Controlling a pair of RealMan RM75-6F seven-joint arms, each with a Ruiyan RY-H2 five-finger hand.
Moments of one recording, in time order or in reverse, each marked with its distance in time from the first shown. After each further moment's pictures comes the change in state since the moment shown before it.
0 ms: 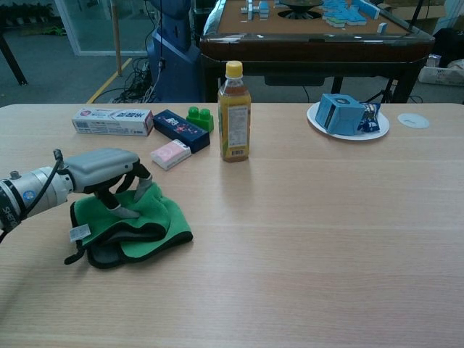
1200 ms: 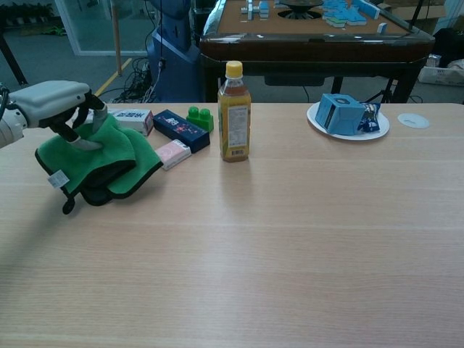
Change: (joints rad) left arm -0.012 0.158 -0.106 -0.055 -0.137 0.049 0.127; right arm -0.014 -0.011 -0.007 0.002 -0.042 0.032 0.014
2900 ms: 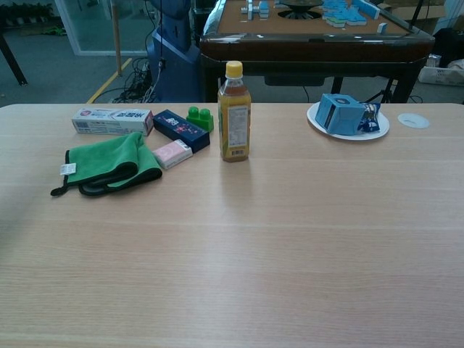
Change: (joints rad) left arm 0.441 0.478 -0.009 -0.994 -0.221 0.364 0.476; right arm 0.042 -0.012 -0.046 0.052 -0.054 -0.120 0.108
